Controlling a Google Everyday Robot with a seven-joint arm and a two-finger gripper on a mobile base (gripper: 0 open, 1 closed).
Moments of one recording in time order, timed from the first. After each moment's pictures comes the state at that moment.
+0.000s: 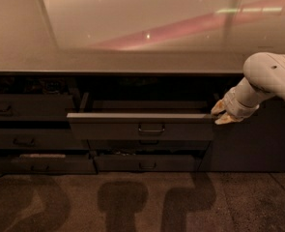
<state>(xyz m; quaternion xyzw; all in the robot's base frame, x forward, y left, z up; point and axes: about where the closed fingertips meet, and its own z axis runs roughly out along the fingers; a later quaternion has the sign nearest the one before) 0.606 -0.301 0.672 -0.77 0.62 -0.04 0.13</state>
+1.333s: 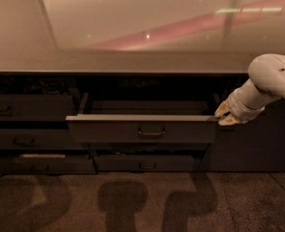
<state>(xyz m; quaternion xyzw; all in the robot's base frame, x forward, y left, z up) 0.591 -0.305 0.683 -0.79 0.60 -0.05 0.13</state>
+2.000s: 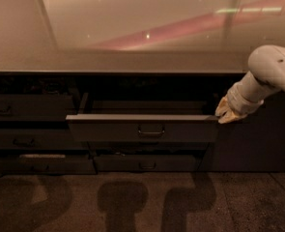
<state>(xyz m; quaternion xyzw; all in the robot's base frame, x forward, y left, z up) 0.606 -0.306 0.691 -0.78 0.61 -0.04 0.13</state>
